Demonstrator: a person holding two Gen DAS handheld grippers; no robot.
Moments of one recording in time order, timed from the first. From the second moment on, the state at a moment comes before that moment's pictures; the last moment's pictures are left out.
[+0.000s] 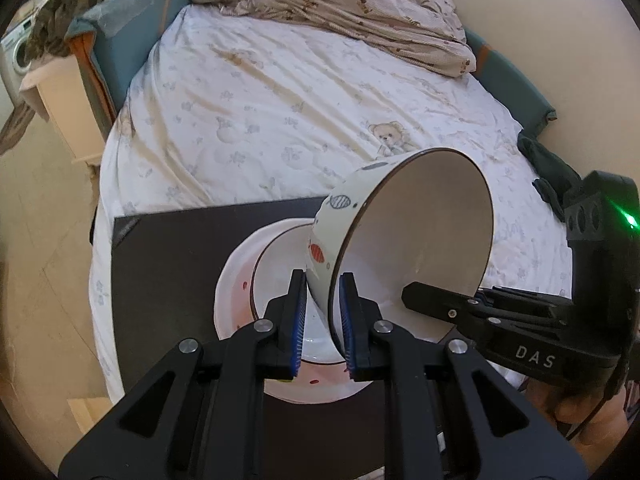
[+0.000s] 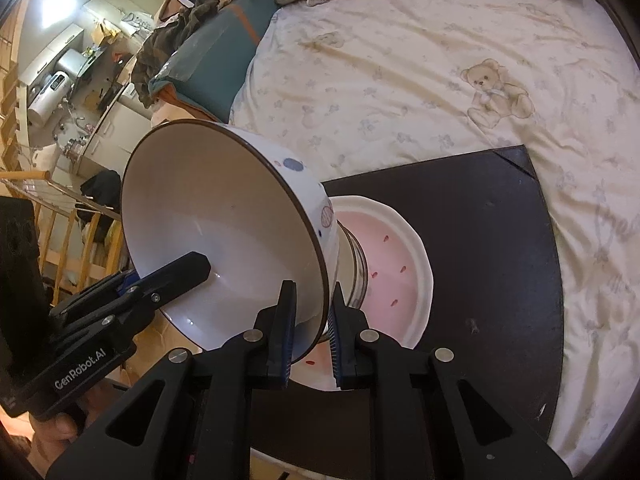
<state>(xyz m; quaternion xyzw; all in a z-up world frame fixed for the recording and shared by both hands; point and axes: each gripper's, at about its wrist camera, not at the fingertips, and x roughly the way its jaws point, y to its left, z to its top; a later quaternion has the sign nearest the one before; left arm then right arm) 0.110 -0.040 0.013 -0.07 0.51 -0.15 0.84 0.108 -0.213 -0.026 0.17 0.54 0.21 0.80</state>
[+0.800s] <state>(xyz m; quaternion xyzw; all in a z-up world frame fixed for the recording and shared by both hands) 0.112 -0.032 -0.016 -0.04 0.56 -0.10 0.82 0.117 -0.202 -0.050 0.18 0.57 0.20 0.77</state>
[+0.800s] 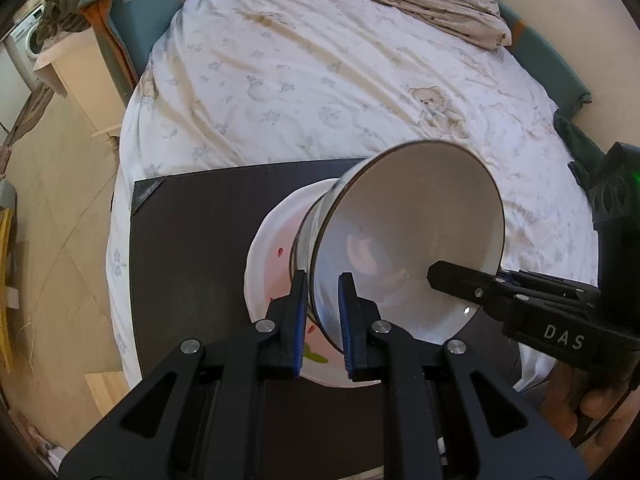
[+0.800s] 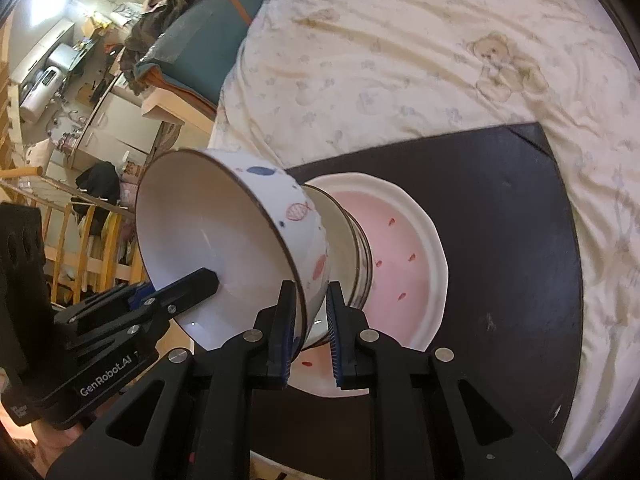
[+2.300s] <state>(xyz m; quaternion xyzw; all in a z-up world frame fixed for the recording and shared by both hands) 0.128 -0.001 -0.009 -0.11 0.52 -0.07 0.84 0.136 -0.245 -0.048 0.27 0.54 0.17 0.78</state>
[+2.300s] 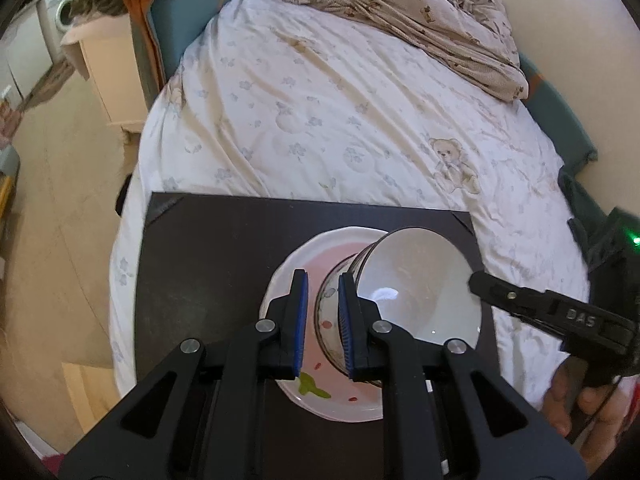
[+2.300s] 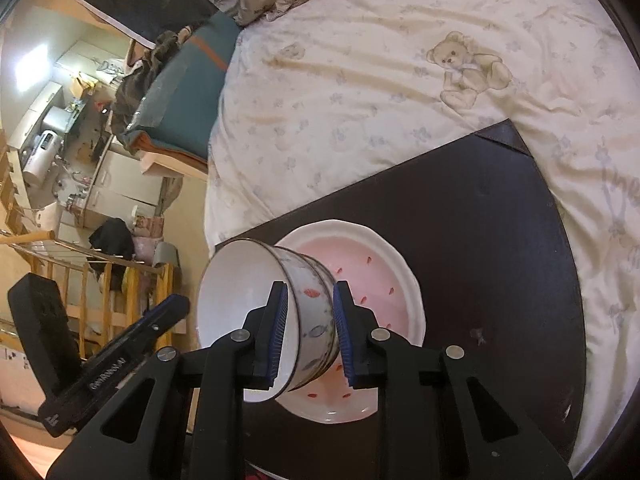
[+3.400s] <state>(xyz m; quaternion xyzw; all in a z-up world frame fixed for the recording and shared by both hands) 0.135 -0.002 -0.026 -0.12 0.56 -0.08 0.82 0.140 -0.236 -0.088 0.29 0.61 0.18 0.72</state>
